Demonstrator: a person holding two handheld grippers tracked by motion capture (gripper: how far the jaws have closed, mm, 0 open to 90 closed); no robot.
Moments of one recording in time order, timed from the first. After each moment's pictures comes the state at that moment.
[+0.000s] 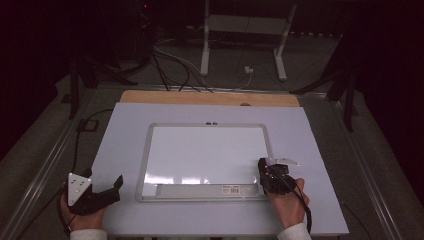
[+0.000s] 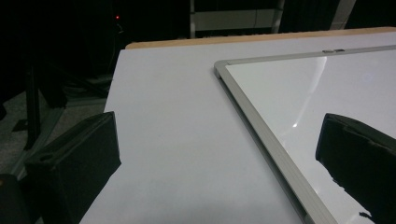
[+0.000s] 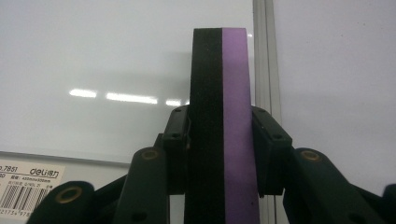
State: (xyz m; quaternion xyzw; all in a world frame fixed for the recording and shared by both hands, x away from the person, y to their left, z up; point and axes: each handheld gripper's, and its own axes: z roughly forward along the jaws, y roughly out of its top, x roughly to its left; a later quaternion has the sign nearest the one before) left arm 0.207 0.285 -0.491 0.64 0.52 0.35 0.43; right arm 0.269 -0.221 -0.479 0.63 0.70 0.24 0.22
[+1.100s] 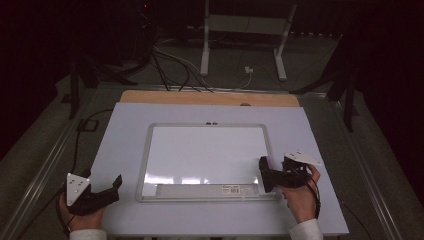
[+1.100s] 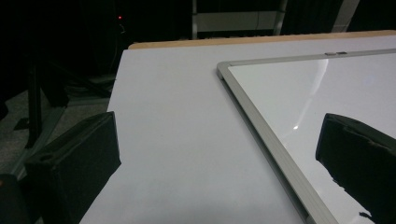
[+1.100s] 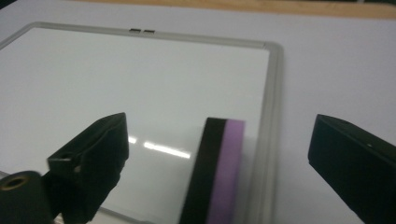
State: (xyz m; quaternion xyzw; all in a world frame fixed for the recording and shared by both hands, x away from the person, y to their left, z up) left arm 0.207 0.286 -0.491 0.64 0.53 0.35 0.43; right arm 0.276 -0.259 -0.459 0.54 0.70 0.40 0.24
